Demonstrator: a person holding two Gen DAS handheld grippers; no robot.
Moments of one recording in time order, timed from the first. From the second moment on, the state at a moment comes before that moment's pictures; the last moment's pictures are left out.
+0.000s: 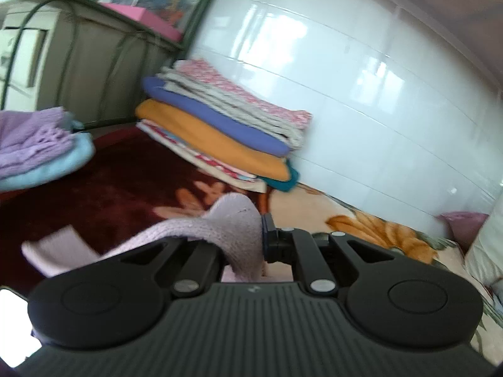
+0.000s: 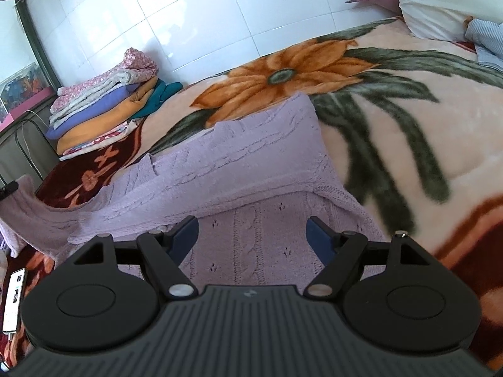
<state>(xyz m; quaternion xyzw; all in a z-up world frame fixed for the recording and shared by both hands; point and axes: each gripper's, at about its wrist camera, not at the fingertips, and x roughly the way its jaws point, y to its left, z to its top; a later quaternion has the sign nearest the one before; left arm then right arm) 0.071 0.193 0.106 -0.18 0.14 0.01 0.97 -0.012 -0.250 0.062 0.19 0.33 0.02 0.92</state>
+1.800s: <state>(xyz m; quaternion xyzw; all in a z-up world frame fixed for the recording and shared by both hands) 0.030 0.133 0.027 -0.17 0.37 -0.06 0.91 0.134 -0.053 0.067 0.15 0.45 0.21 0.85</state>
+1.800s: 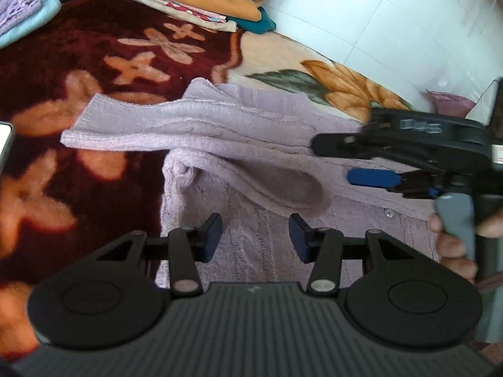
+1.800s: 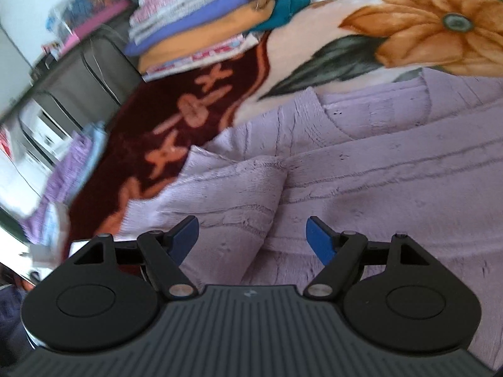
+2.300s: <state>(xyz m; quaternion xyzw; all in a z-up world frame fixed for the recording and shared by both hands) 0.031 0.139 0.026 -0.17 0.37 -0.05 0.91 0.137 -0.027 0.092 -0.01 0.35 0.23 0.91</state>
